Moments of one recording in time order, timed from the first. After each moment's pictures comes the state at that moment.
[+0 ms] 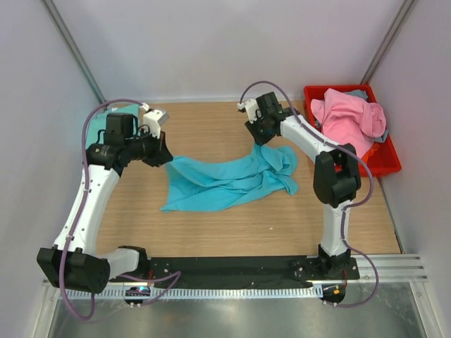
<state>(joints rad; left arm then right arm) -0.13 1.20 1.29 -0.84 0.53 0.16 0.39 2.01 1.71 -0.66 -0.09 -0.33</state>
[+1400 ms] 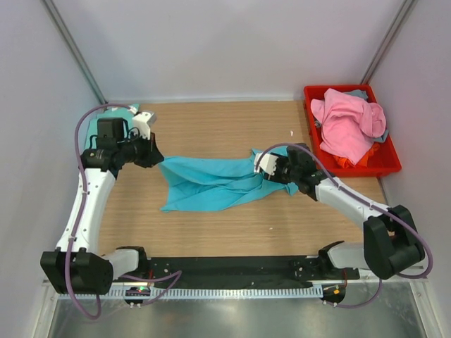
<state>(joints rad) -0.02 1.18 1.20 -0.78 0.52 0.15 0.41 1.30 0.72 -0.11 -0.18 -0.95</state>
